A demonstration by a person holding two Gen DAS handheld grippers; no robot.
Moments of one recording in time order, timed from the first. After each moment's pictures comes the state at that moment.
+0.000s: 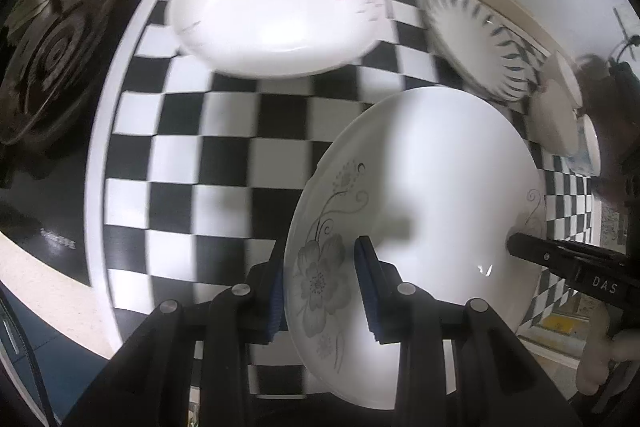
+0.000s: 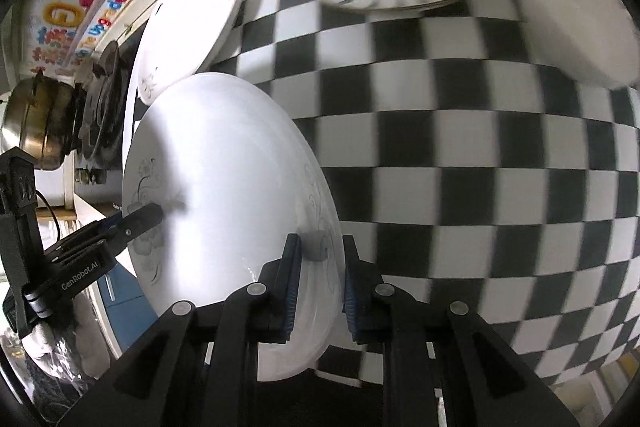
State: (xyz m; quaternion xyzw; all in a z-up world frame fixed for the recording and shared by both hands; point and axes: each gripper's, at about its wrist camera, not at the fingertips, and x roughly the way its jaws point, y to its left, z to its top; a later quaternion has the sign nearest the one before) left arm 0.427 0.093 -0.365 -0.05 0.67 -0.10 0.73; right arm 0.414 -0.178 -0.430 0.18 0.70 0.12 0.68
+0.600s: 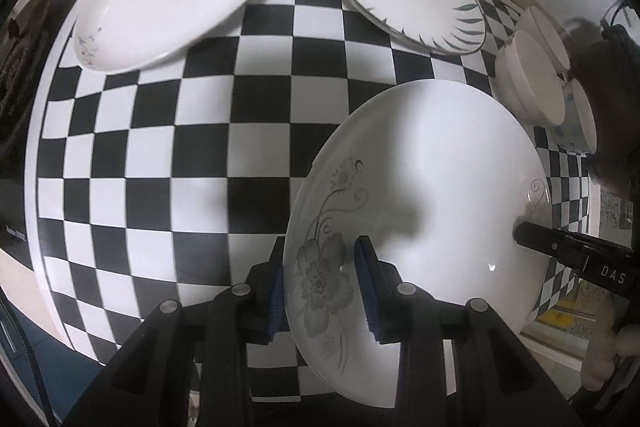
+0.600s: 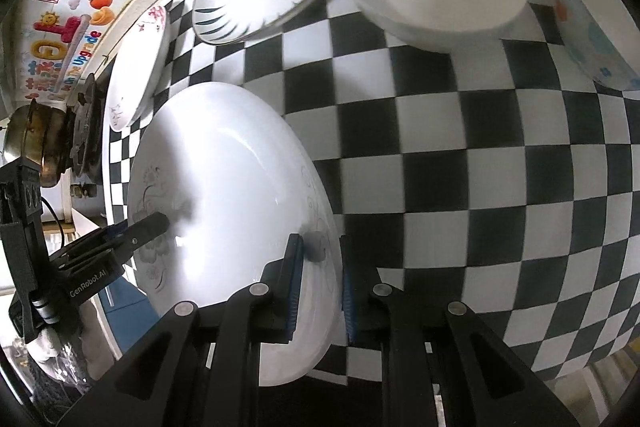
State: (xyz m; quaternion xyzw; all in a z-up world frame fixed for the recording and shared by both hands) left arm 0.426 -0.008 -0.389 -0.03 0.69 -0.11 0.72; right arm 0.398 -0.296 -0.446 0.20 0.70 0.10 0.68
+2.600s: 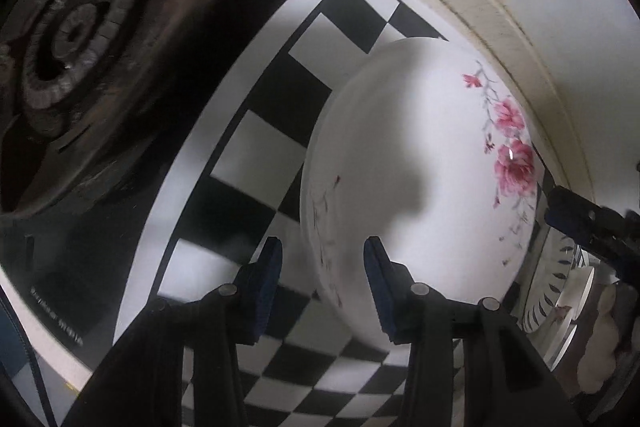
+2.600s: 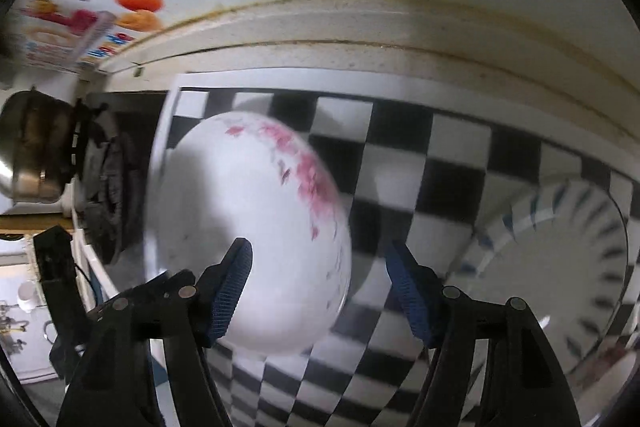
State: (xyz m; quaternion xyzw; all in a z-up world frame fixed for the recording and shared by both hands) left arm 0.591 0.212 -0.430 -0.24 0.67 0.05 0.70; right arm 0.697 -0.062 -0.452 0.09 0.71 0.19 0.68
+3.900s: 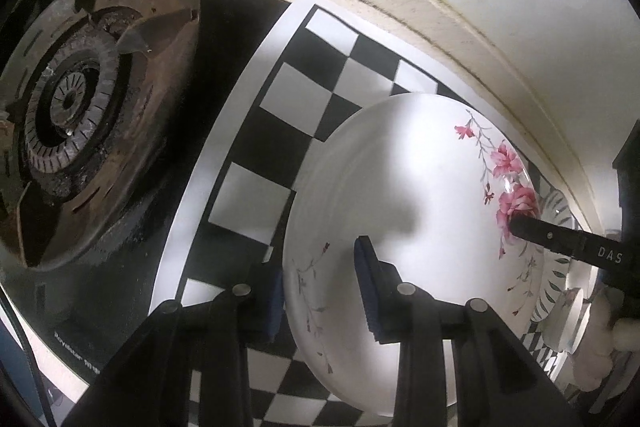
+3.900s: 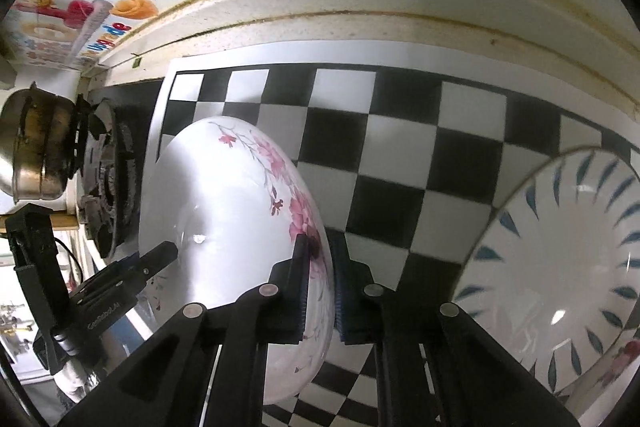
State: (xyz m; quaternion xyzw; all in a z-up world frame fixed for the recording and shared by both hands) left arm 0.582 0.217 -0.393 -0.19 0.64 0.02 0.75; right arm 0.666 -0.063 -0.459 0.11 0.71 0.20 0.67
